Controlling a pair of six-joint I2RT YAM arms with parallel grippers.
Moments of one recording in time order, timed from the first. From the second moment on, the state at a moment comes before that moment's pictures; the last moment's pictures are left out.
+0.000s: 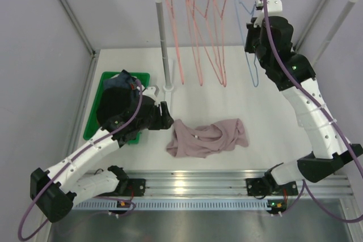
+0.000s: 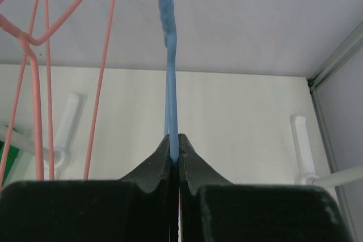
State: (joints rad) left arm -0.68 1.00 0.83 -0.52 -0.07 -0.60; right arm 0.49 1.42 1.85 -0.64 0.44 0.07
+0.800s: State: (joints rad) left arm -0.67 1.01 0.82 -0.50 -0.07 -0.58; right arm 0.47 1.44 1.86 -0.55 0.41 0.03
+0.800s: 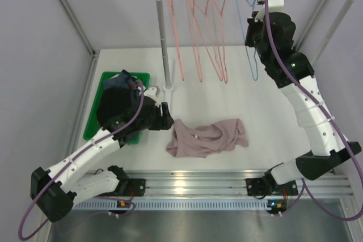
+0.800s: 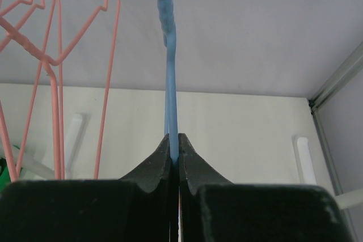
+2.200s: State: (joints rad) left arm -0.82 1.46 0.99 -0.45 -0.43 -0.99; right arm 0.48 0.58 0.83 -0.75 -0.11 0.46
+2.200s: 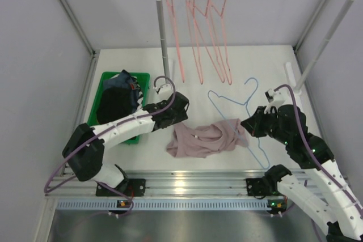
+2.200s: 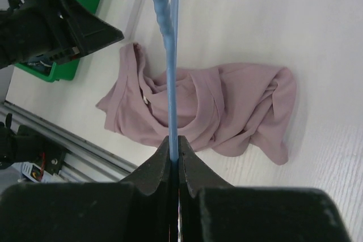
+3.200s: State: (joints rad) left arm -0.86 1.68 1.07 -0.55 -0.48 -1.05; right arm 0.48 0.53 0.80 -0.75 -0.21 0.45
